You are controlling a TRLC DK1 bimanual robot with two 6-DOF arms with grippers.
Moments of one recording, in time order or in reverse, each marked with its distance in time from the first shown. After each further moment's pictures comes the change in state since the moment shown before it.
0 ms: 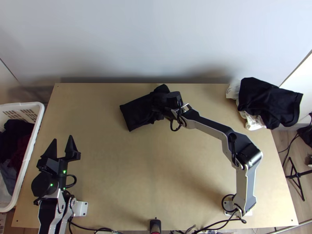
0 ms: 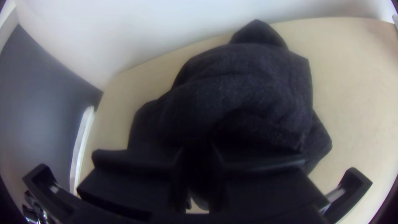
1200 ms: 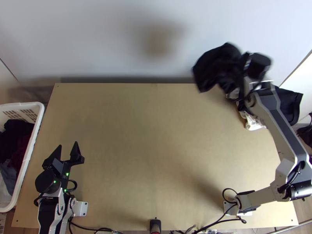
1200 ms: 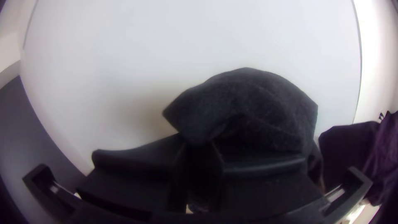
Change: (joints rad) left arm -0.006 -0.048 -0.005 -0.270 0.005 0.037; right arm -0.485 -0.465 0.108 -0.135 0.023 -0.198
